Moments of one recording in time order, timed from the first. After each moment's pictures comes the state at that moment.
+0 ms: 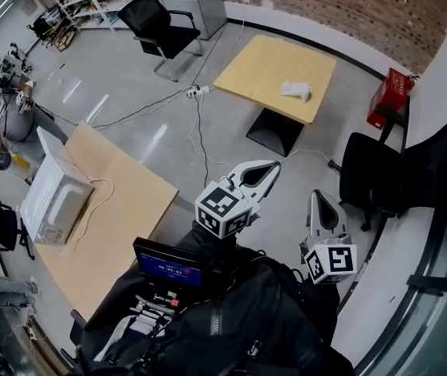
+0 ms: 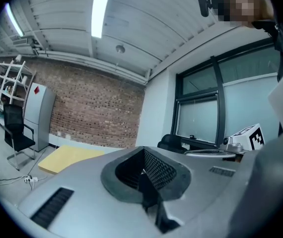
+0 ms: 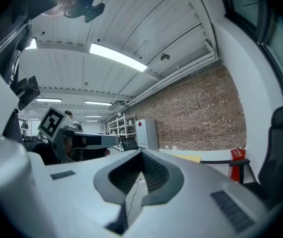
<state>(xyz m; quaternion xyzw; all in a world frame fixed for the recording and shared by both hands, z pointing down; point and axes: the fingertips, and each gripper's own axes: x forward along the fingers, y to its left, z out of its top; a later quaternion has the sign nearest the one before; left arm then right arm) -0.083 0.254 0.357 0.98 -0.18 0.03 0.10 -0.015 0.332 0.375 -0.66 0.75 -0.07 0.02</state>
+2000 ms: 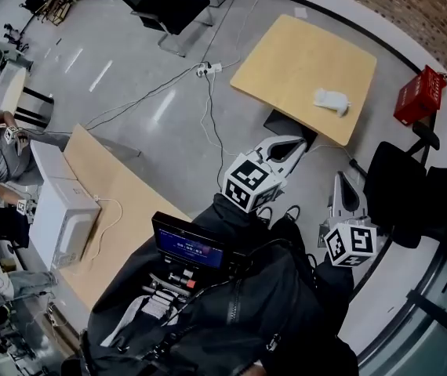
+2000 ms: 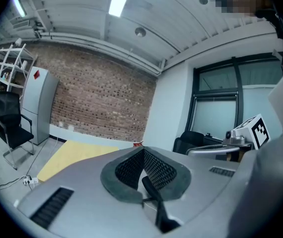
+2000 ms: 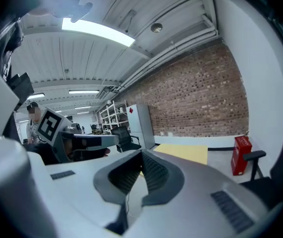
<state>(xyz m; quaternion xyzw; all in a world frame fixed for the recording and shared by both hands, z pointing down) -0.042 -0.046 0.421 0.97 -0.18 0.07 0.14 0.026 0.039 0.427 -0.68 0.72 -0.16 -0.02</state>
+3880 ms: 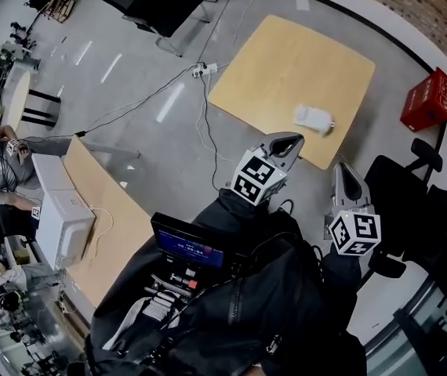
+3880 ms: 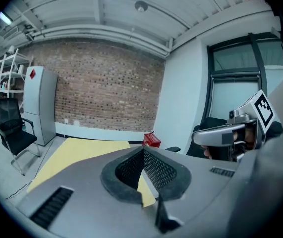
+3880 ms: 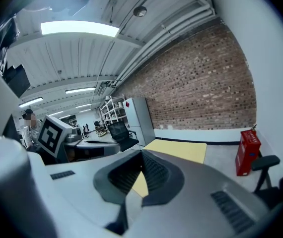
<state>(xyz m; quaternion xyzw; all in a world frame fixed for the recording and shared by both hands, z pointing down) 0.116 -0.166 0.491 0.95 -0.22 0.16 0.12 0.194 -0.086 0.471 -0.64 0.74 -0.21 -0.04</state>
